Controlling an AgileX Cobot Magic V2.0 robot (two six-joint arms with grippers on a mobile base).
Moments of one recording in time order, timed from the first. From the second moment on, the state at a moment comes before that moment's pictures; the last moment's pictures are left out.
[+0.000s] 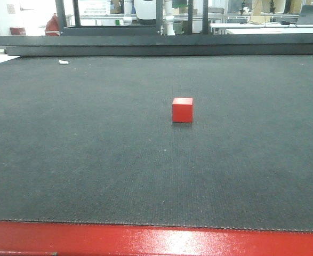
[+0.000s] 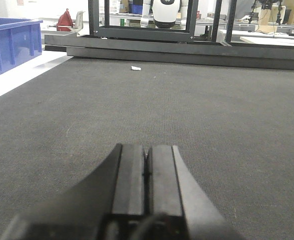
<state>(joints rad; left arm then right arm) -0.06 -0.01 0.03 -0.10 0.01 0.06 -0.07 0.43 -0.45 -0.01 0.18 0.06</state>
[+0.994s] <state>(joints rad) -0.06 -0.01 0.03 -0.10 0.01 0.06 0.52 1.83 -1.62 -0.22 0.80 0.66</state>
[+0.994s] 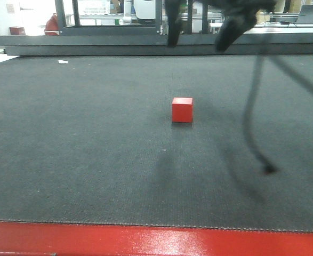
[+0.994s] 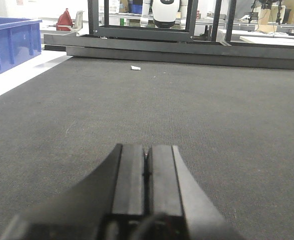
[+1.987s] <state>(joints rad) -0.06 -0.01 0.03 -0.10 0.01 0.06 0.55 2.19 -1.84 -0.28 0.91 0.80</state>
